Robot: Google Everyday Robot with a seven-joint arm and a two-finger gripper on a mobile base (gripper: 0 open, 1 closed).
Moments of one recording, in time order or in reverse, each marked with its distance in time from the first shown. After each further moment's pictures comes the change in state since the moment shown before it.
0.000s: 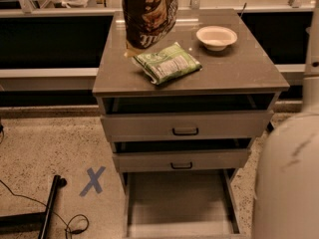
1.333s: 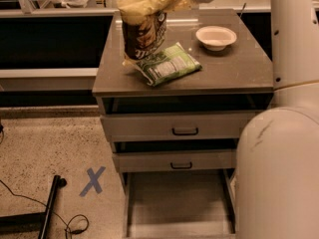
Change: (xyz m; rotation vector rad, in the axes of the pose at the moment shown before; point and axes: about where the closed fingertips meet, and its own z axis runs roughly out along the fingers) arm 0.080 0.069 0.077 0.010 0.049 -0.037
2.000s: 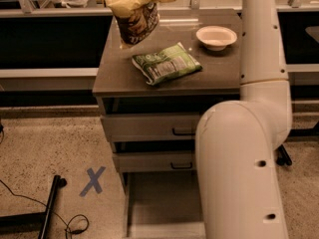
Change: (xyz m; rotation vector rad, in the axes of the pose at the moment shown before) arm 0.052 -0.015 0.034 0.064 0.099 -0.169
